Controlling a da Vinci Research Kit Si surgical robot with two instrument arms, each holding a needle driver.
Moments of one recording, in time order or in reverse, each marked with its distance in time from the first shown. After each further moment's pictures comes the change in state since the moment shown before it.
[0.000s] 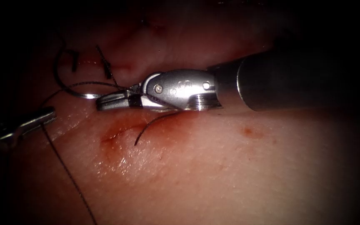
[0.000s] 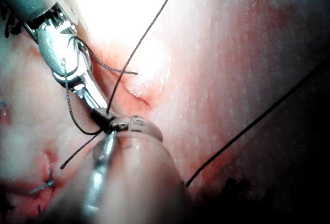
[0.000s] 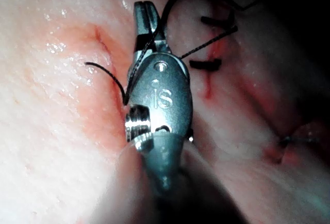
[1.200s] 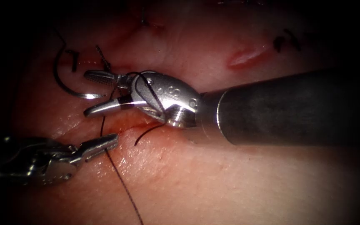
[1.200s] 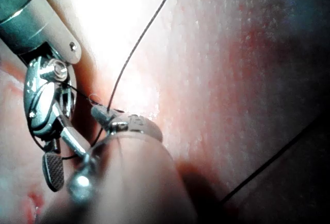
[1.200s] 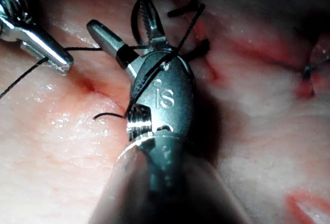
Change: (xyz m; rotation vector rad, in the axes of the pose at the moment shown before) right arm 0.001 0.000 0.001 -0.225 0.133 0.231; left arm 0.005 0.003 0.006 -0.099 0.099 -0.002
